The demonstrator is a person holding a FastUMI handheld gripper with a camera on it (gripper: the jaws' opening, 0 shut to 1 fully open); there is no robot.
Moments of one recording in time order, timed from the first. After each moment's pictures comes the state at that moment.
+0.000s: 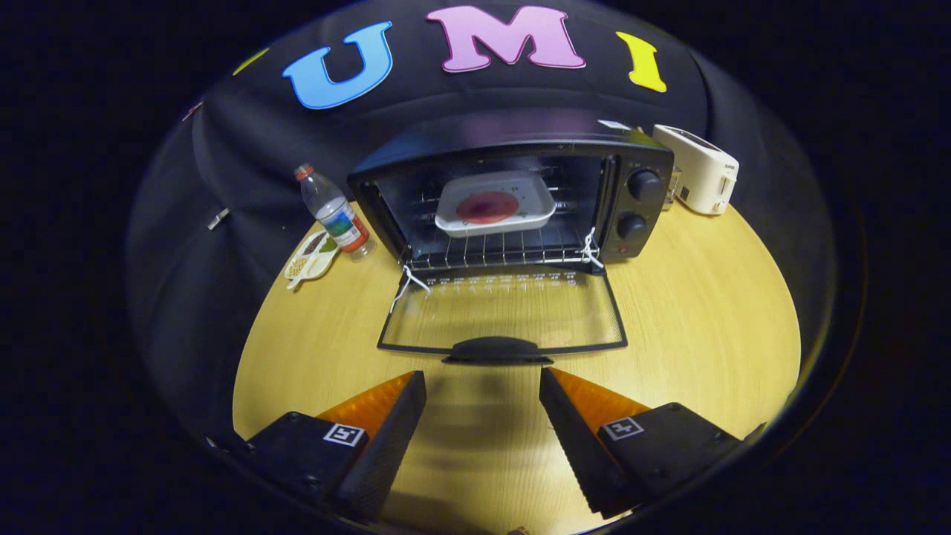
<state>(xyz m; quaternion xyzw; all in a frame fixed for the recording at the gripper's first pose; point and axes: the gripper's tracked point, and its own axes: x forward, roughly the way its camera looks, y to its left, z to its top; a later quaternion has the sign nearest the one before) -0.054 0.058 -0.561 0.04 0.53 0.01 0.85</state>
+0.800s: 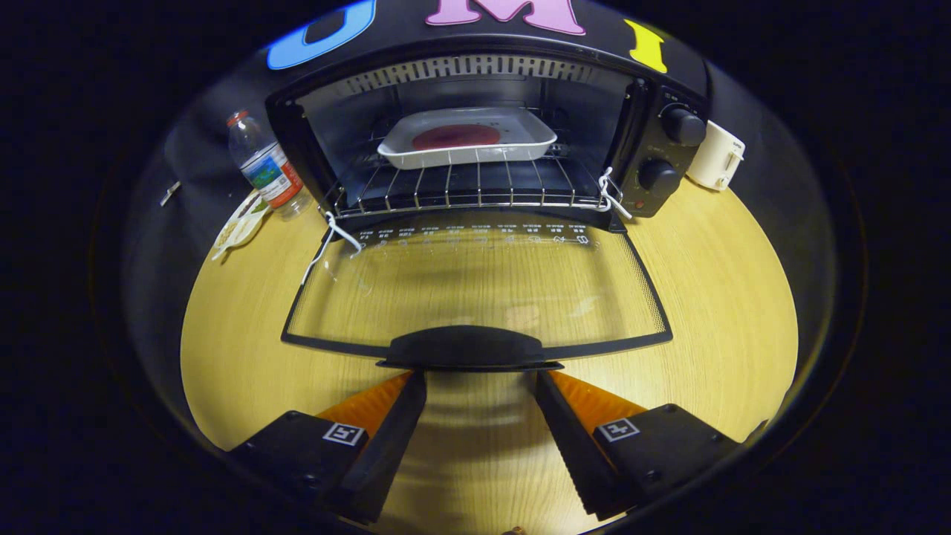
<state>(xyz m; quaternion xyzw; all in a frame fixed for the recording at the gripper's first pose) -0.043 0.040 -0.644 -0.01 0.57 -0.05 0.82</state>
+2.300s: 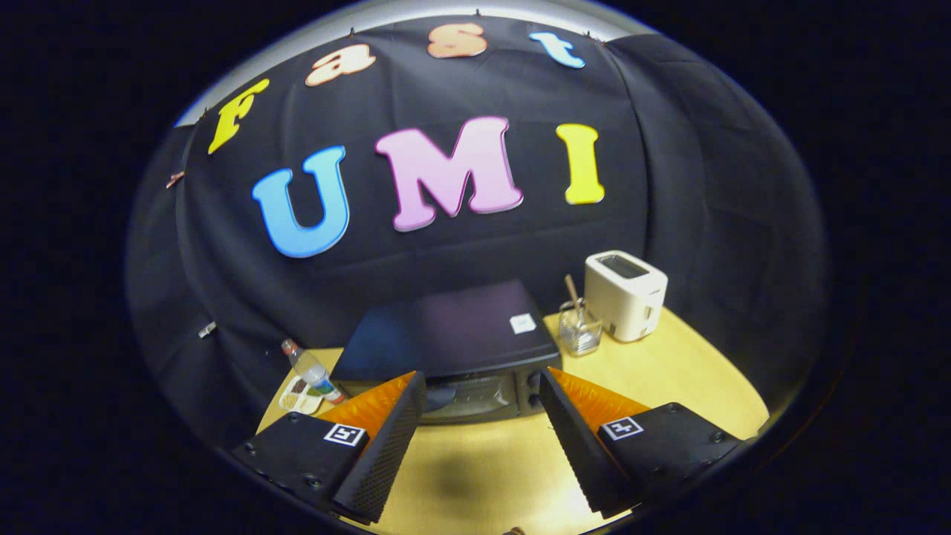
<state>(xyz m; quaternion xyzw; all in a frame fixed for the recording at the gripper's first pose) 0.028 -0.046 -0.336 0.06 0.25 -0.07 0.97</state>
